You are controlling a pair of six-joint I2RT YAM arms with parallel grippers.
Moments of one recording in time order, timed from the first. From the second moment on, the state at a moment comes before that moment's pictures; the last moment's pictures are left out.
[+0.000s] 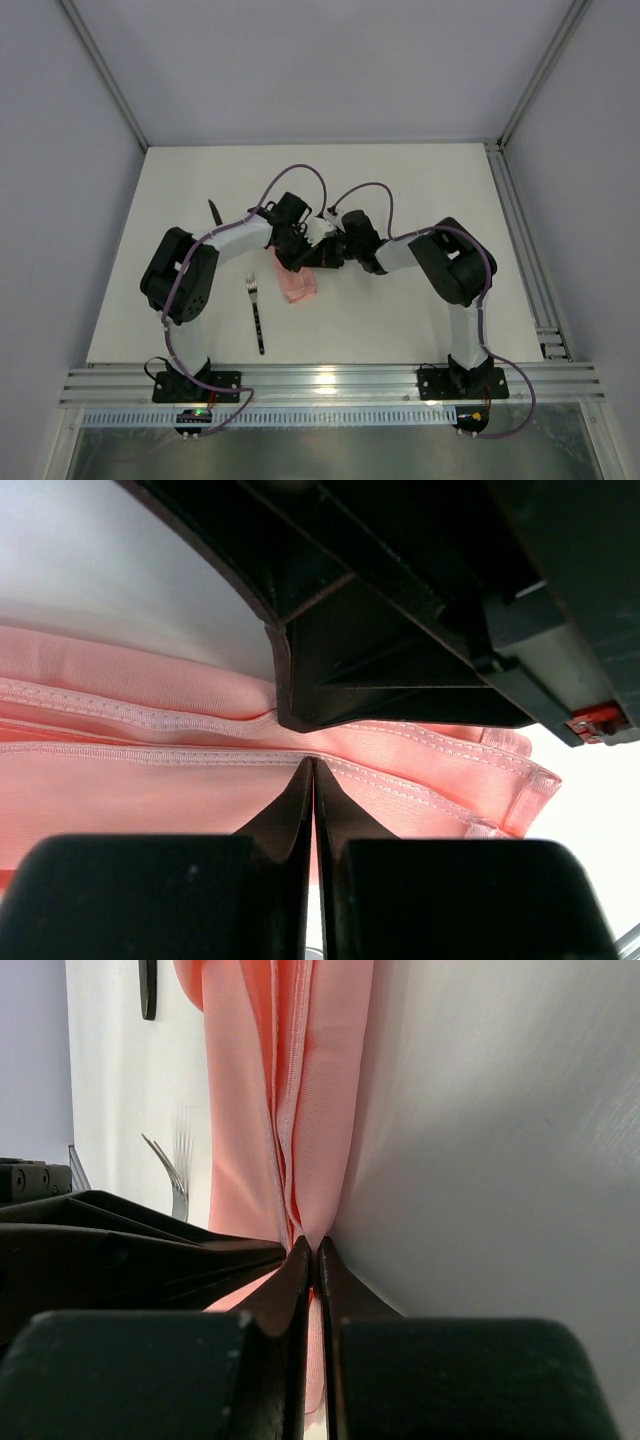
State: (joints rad) left arm -0.58 1.86 1.22 -0.58 0.27 0.39; right arm 0.62 2.02 0.96 0.47 -0.50 0.73
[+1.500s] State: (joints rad) left arm -0.33 1.72 1.10 -0.63 0.44 0.37; right arm 0.84 1.82 1.16 -0.10 -0.13 0.40
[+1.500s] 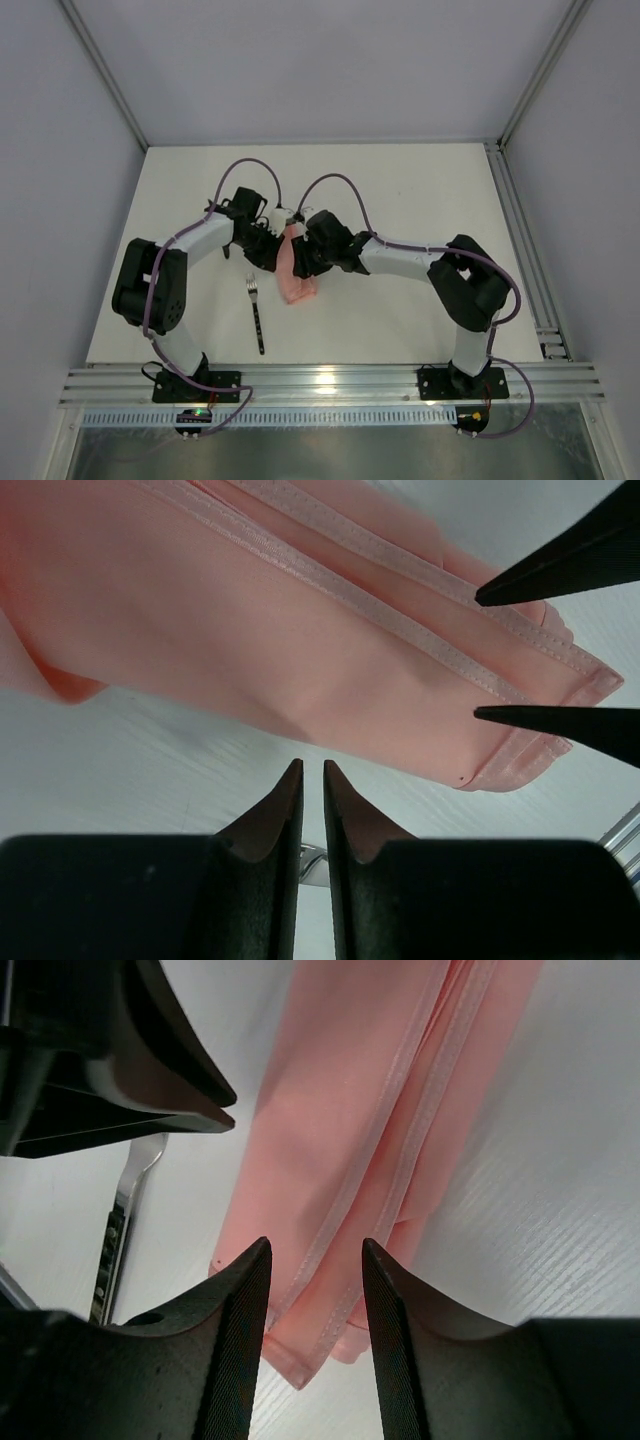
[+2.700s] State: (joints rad) left arm -0.36 1.71 1.11 -0.62 0.45 0.36; right arm 0.80 1.86 1.11 -0.02 -0.30 0.48
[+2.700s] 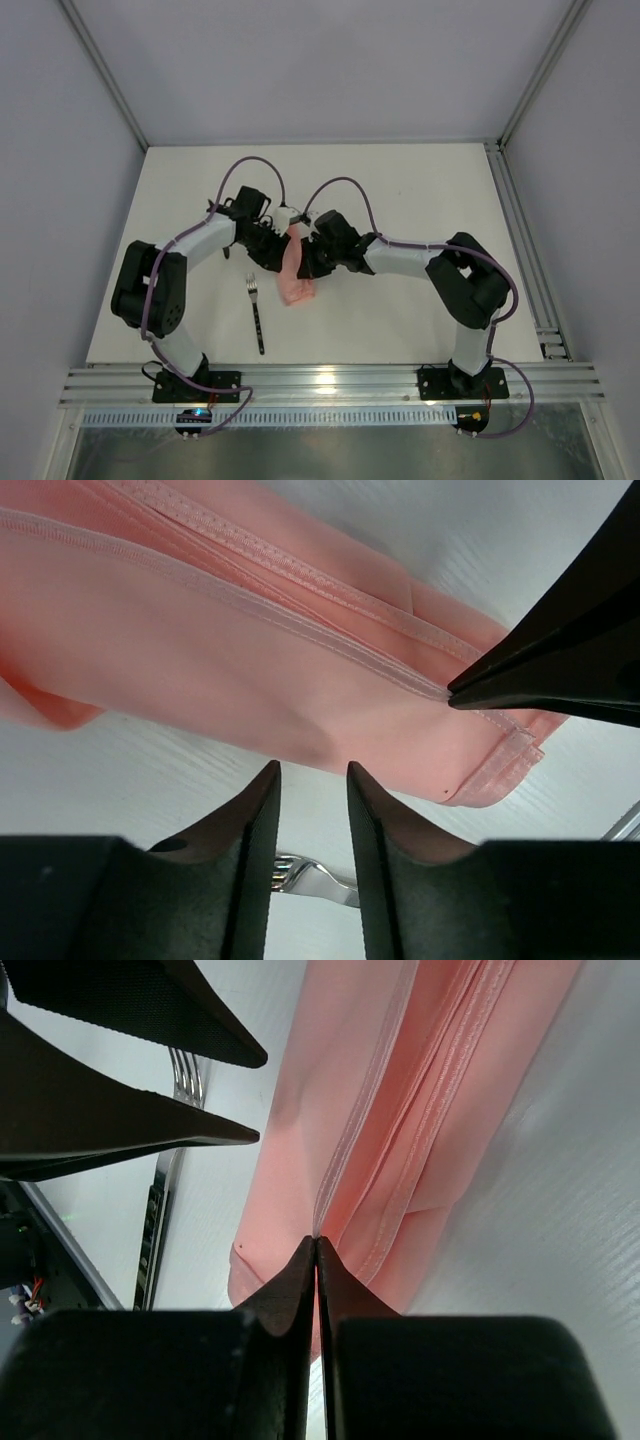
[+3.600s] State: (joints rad) left arm -0.48 1.81 1.15 -0.54 0.30 0.28; right arm 0.75 1.82 1.05 -0.12 -0.20 0.49
